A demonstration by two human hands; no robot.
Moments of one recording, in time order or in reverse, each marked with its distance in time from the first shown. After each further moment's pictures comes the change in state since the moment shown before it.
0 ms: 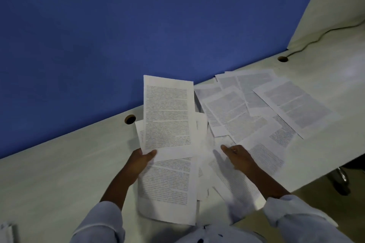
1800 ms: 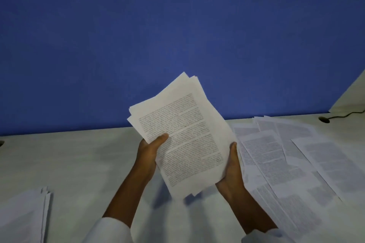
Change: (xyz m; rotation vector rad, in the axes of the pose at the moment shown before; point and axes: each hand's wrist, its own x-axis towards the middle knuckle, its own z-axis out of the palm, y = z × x) left_hand -0.088 0.052 -0.086 -0.662 0.233 0.397; right_hand -0.099 -0.162 0.130 1.030 -0.260 -0.143
